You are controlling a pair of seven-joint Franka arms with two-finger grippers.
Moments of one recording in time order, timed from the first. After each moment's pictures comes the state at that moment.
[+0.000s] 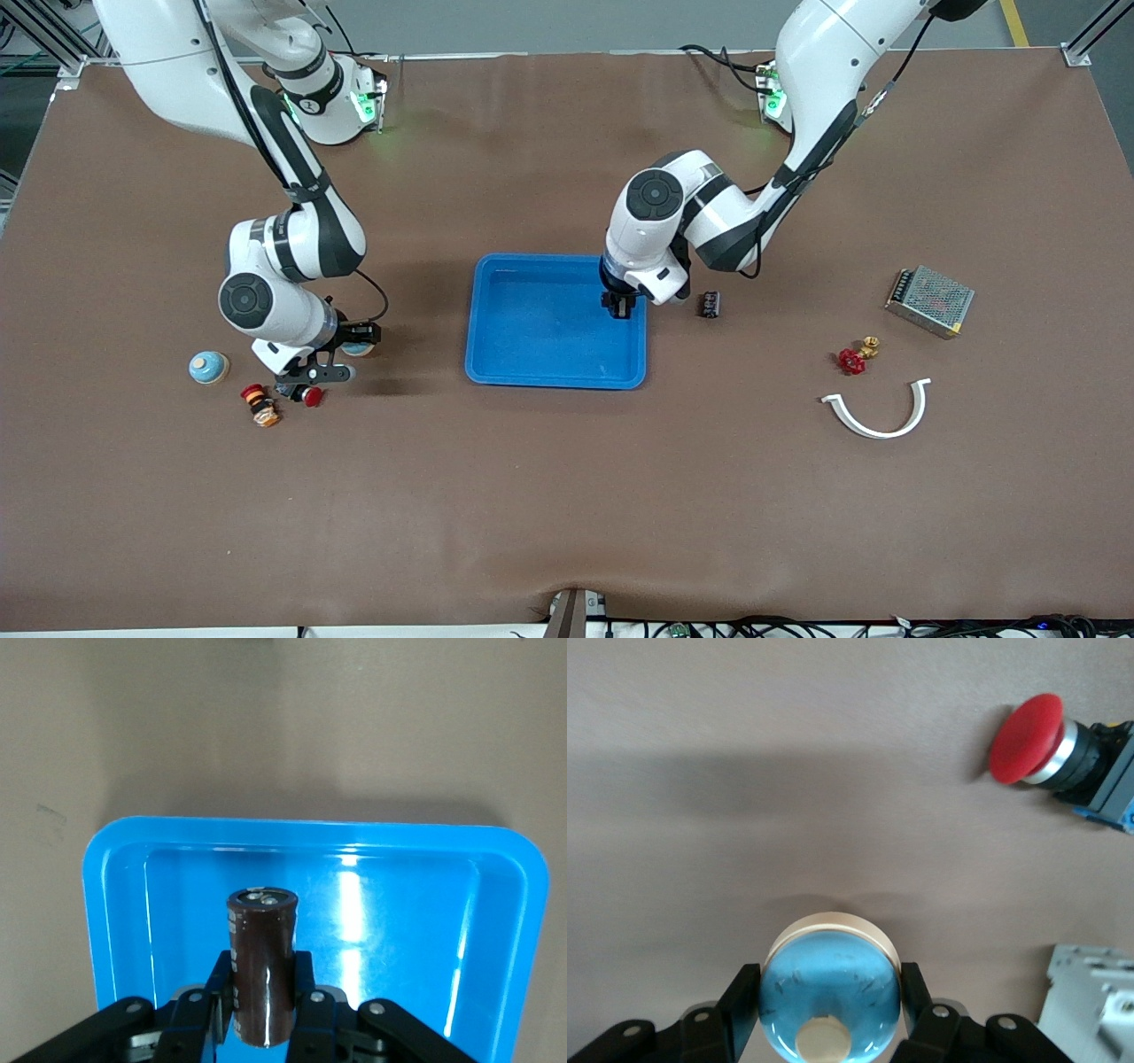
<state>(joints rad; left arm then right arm) -0.29 0.56 -0.50 -1.88 0.28 2.42 -2.48 0.26 0.44 -0.03 -2.02 0.08 2.30 0.20</state>
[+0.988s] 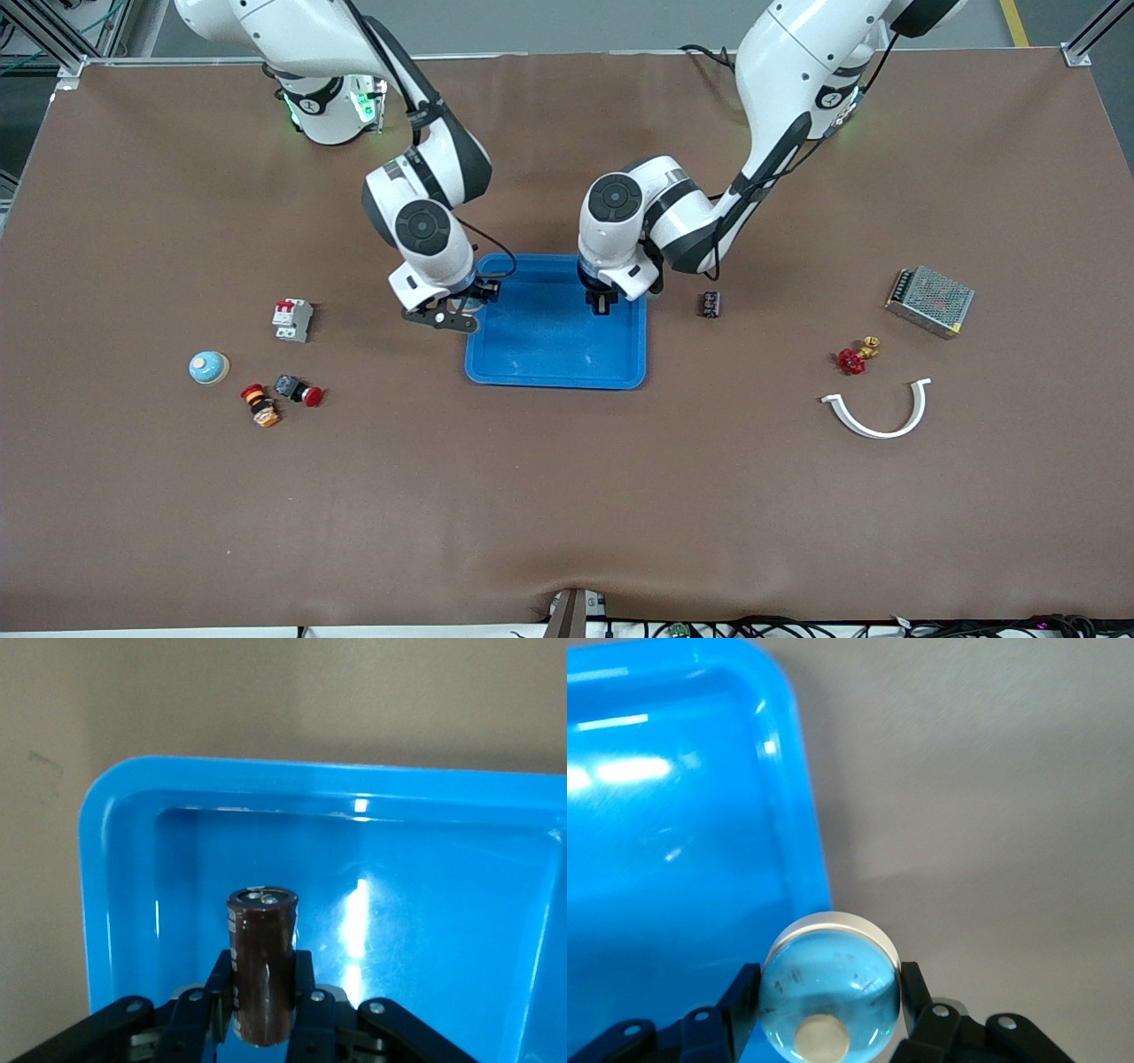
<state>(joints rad) -0.45 0.64 -0.40 -1.81 0.28 2.42 -2.55 0.66 0.42 -0.02 -1.99 0.08 2.28 0.77</state>
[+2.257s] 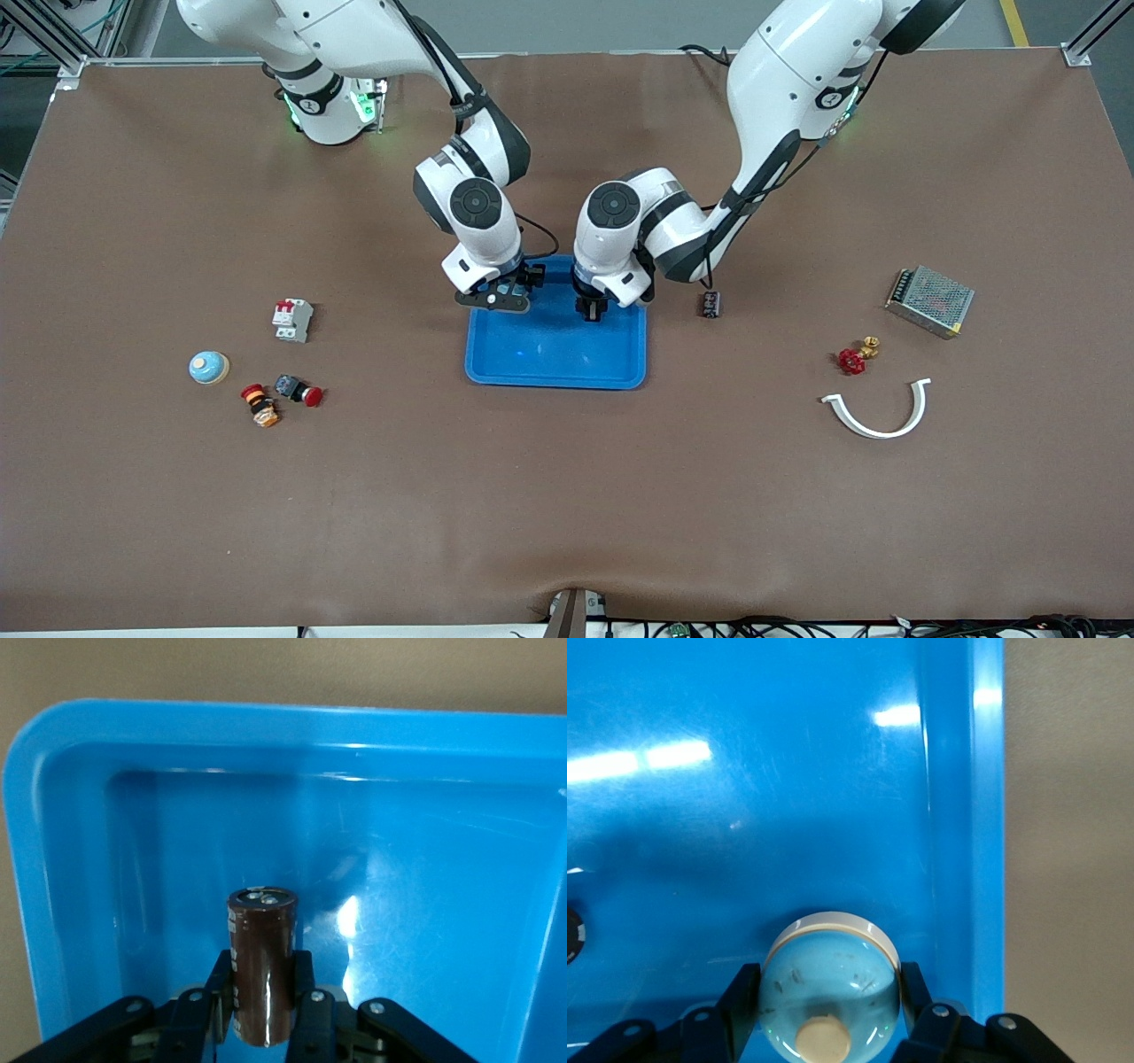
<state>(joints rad) -0.45 0.70 -0.40 -1.79 0.31 2.51 -2.56 0.76 0.51 -0.01 -1.99 0.12 2.45 0.78</state>
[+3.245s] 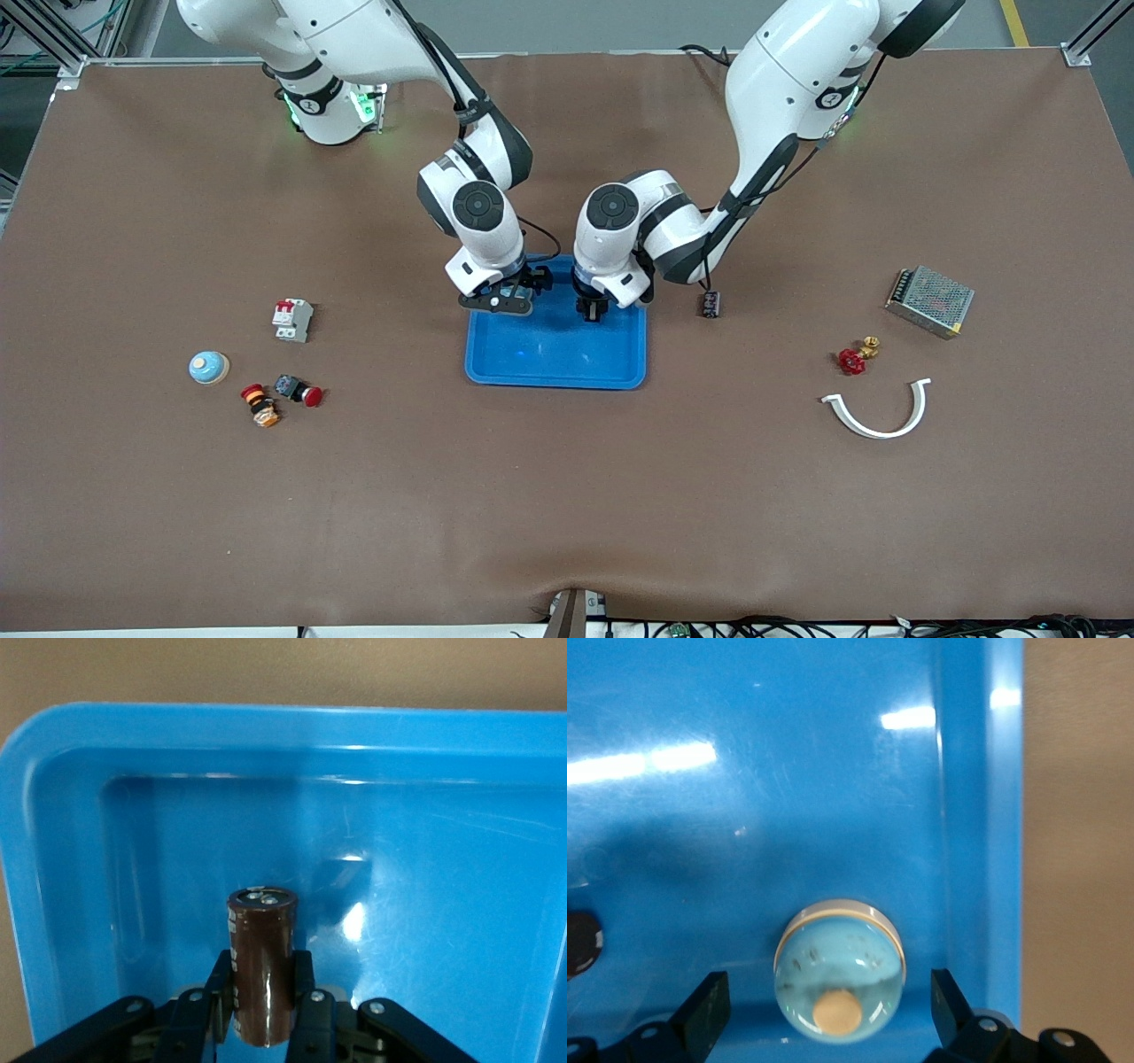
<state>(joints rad) -0.45 0.71 -0.40 -1.79 0.33 2.51 -2.56 0.76 0.50 -0.02 -1.97 0.13 2.43 0.77</state>
